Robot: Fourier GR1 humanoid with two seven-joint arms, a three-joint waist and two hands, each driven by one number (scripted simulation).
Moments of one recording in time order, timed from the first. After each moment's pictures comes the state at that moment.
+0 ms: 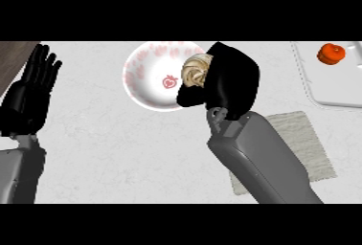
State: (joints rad) left arm -0.32 0.27 0.19 -1.48 0.12 -0.01 0.01; right arm -0.83 -0.01 0.37 -1.49 1.04 0.06 1.24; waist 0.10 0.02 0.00
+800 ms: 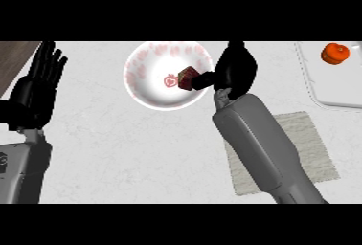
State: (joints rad) left arm -0.36 0.26 0.18 -1.45 0.11 -0.01 0.00; right arm -0.86 -0.01 0.24 -1.15 0.97 -0.35 1.12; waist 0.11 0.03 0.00
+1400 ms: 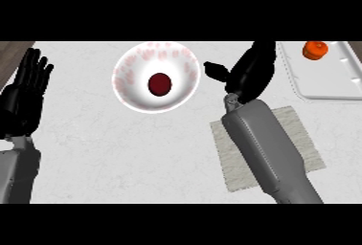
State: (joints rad) left arm -0.31 0.29 0.22 -1.44 0.11 0.00 -0.02; right arm -0.79 -0.01 0.19 -1.15 1.22 -0.75 1.12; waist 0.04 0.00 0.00
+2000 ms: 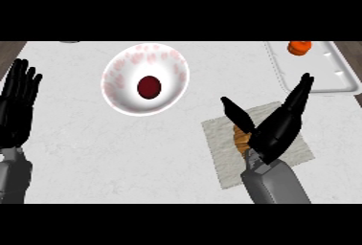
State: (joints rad) left arm -0.24 0.29 0.26 -1.47 0.12 0.01 -0.03; right arm -0.33 0.00 0.30 -1.59 1.35 -0.89 1.15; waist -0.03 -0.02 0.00
